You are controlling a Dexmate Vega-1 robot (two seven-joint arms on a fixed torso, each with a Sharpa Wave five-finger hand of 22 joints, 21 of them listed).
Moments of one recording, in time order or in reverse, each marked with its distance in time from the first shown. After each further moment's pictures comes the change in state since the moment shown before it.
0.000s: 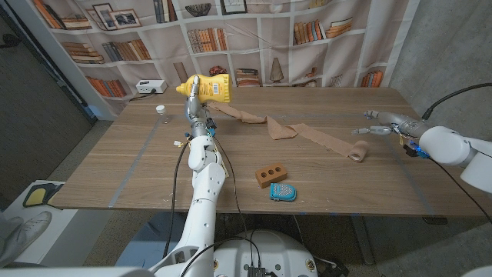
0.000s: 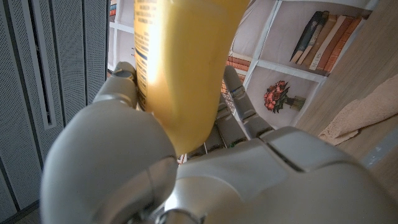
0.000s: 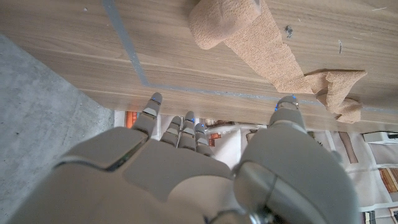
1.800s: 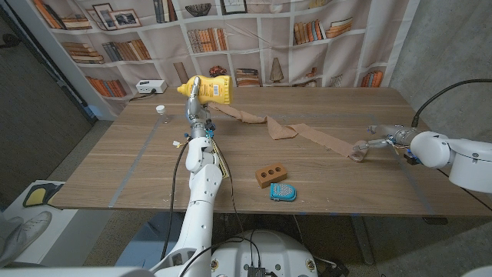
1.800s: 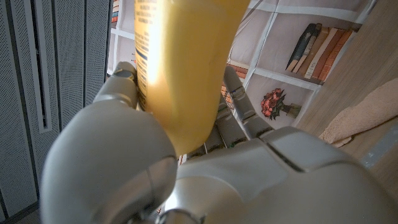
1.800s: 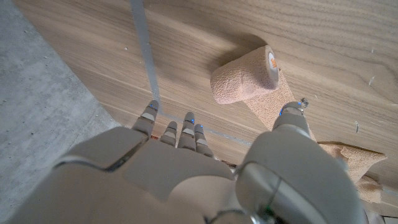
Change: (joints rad) left arm 0.014 0.012 -0.011 -0.018 -0.024 0.043 -0.055; left_hand 0.000 0.000 0.010 -0.001 -0.003 0.000 0.000 0.015 -0.012 -0.005 -0.002 0.015 -0.005 0.000 0.000 -0.003 -0.001 -0.007 -0.007 0.021 -0.028; right arm 0.243 -0.213 -0.373 -0.043 0.000 -0.208 0.010; right_hand -0.045 -0.016 -0.017 0.017 0.008 -0.022 0.006 0.000 0.000 -0.016 -0.002 -0.004 0.000 -0.081 0.020 -0.008 0.002 -0.099 -0.001 -0.005 0.000
